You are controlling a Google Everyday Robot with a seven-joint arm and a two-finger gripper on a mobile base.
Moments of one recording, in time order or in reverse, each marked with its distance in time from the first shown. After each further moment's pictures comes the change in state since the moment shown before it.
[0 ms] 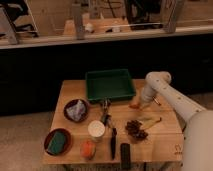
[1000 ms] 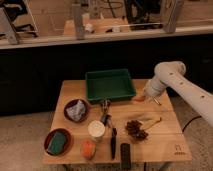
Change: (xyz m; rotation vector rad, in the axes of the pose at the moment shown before) arm -0.035 0.026 -0.131 0.128 -0.004 -0.085
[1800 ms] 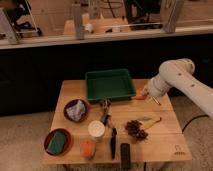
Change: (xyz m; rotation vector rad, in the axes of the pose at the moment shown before) arm -0.022 0.011 -0.042 0.069 0.013 -0.050
